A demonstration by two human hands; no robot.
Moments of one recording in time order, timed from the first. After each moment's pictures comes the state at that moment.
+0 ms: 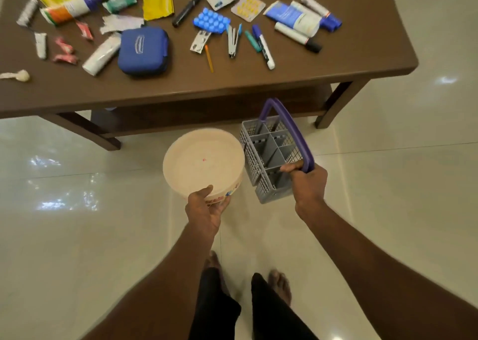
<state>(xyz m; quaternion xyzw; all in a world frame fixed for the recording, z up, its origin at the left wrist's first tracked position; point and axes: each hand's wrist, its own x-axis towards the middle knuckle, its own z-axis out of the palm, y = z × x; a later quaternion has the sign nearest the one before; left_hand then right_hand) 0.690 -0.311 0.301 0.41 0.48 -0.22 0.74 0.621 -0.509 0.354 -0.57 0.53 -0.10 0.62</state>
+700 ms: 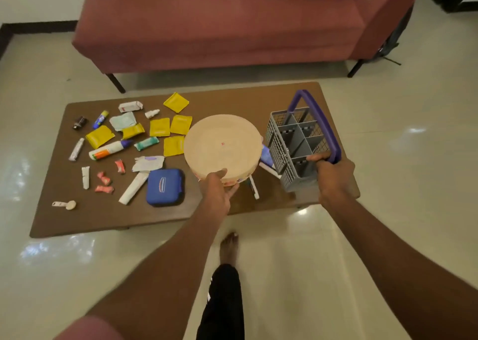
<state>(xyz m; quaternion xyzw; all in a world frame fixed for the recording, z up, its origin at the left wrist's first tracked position) 0.959 -0.494 0.548 0.48 0.36 -0.26 0.76 0.842 -0.695 0.619 -0.61 0.52 -0.22 0.56</state>
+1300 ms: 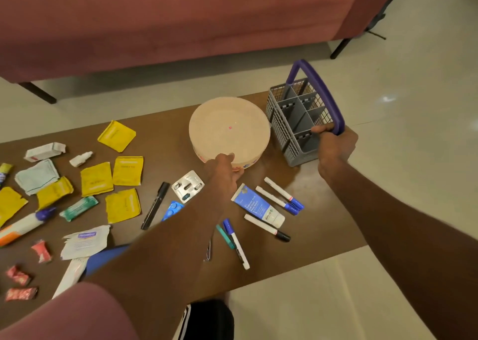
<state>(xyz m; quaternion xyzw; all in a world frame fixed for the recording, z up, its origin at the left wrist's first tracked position) 1.150 -0.692 0.456 0.53 0.35 -0.35 0.69 1.041 -0.877 0.519 -0.57 0.58 -0.30 0.51</state>
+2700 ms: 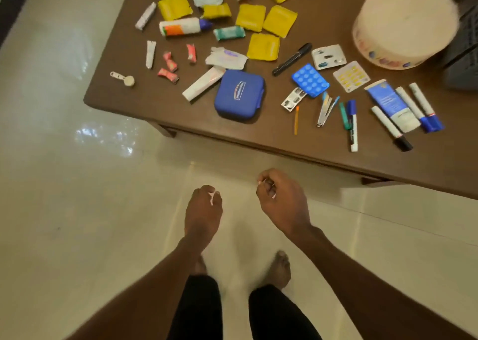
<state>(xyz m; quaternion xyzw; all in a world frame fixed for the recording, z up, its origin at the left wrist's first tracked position) 0.802 -0.221 0.374 0.92 0.18 -0.20 0.30 0.803 -0.421 0.420 -0.90 0.10 0.08 0.42</state>
